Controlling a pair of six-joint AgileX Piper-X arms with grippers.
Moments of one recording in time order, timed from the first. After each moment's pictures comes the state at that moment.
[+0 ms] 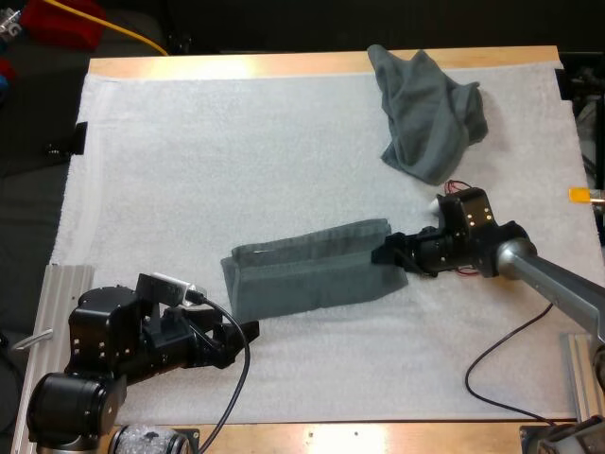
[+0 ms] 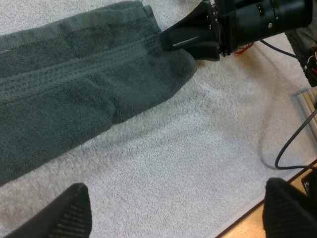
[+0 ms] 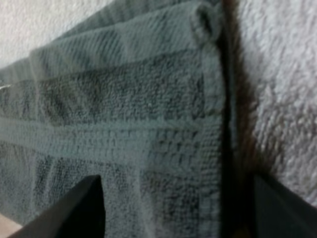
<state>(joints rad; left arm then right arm) -0.11 0.56 -0.70 1.10 0.67 -1.94 0.39 1.70 -0.79 0.29 -0.62 -1.29</state>
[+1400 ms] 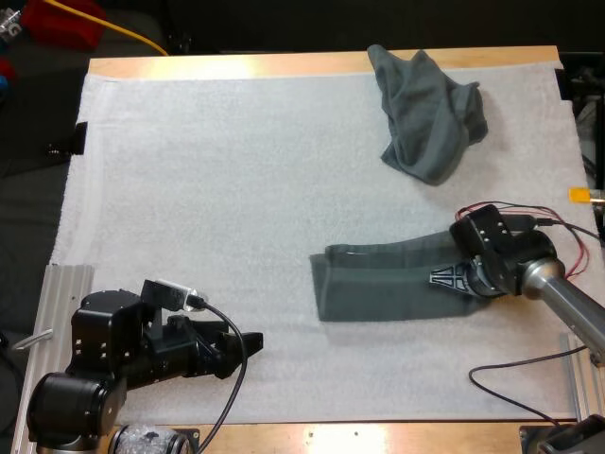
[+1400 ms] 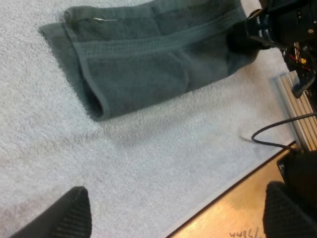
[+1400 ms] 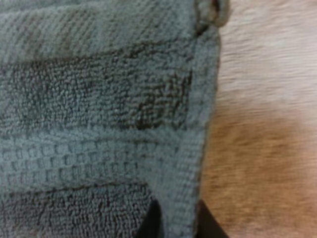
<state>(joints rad) -0.13 0.56 -0.70 1.16 0.73 -1.94 0.42 1.39 -0.79 0.90 0.22 -1.43</state>
